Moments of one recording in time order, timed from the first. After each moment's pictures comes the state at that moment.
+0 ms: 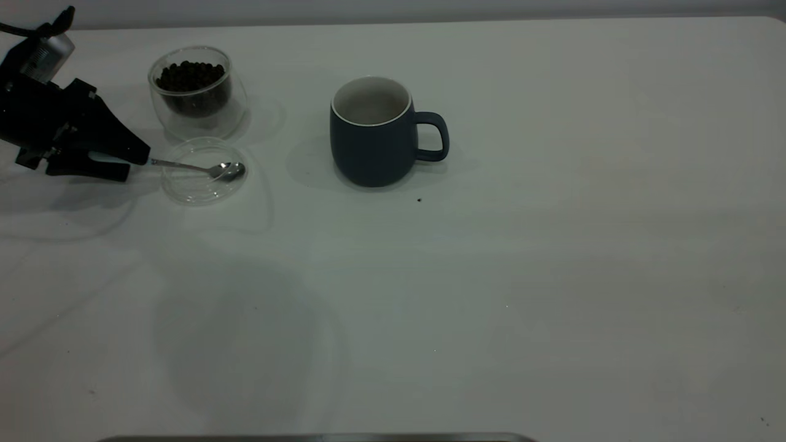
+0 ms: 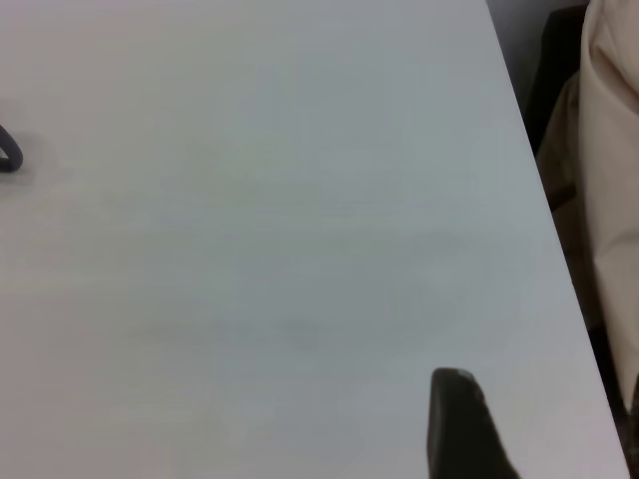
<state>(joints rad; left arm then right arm) 0.30 2.55 -1.52 -0.99 0.82 1.11 0.05 -0.02 -0.47 -0.08 1.13 0.05</state>
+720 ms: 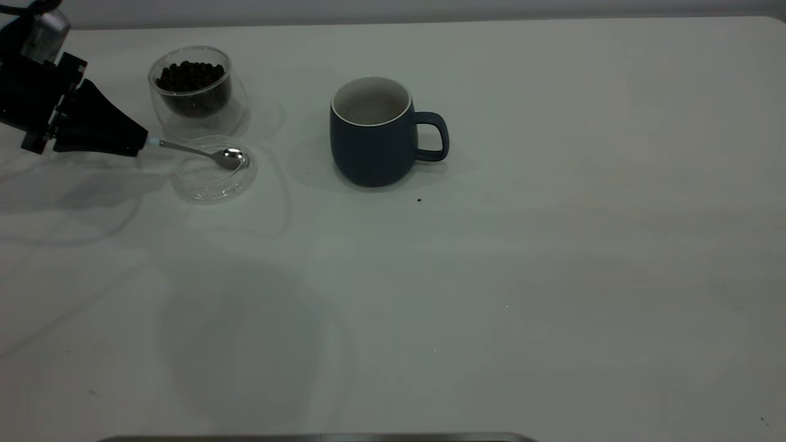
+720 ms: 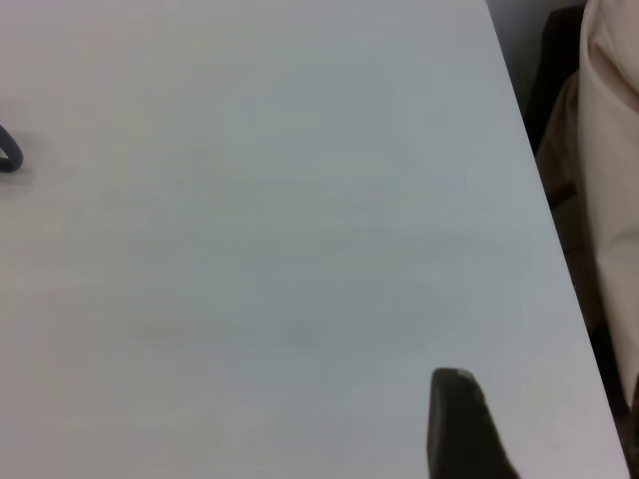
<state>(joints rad) 0.30 2.51 -1.52 -1.02 0.92 1.12 0.05 -0.02 -0.47 -0.08 1.13 0.05</state>
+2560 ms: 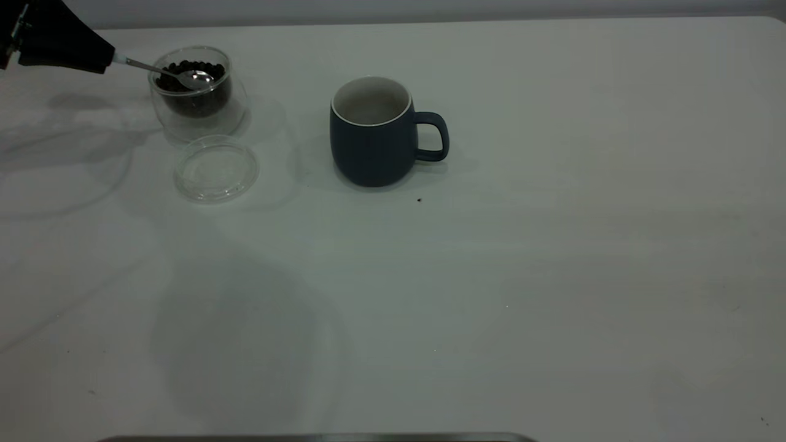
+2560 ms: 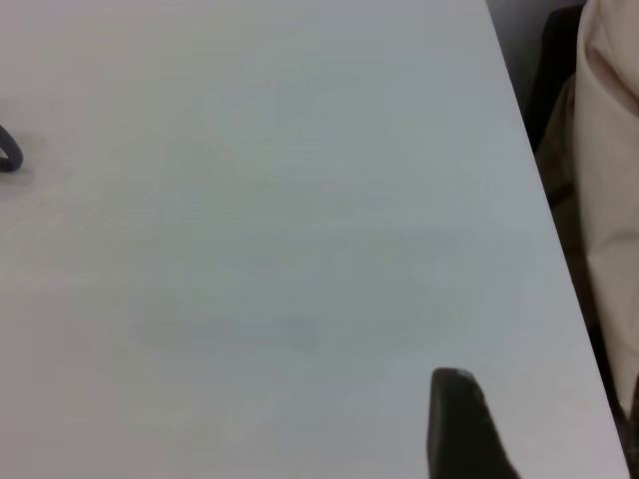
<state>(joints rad) 0.32 2.53 -1.85 -0.94 1.04 0.89 0.05 -0.02 -0.47 -0.08 1.13 0.05</state>
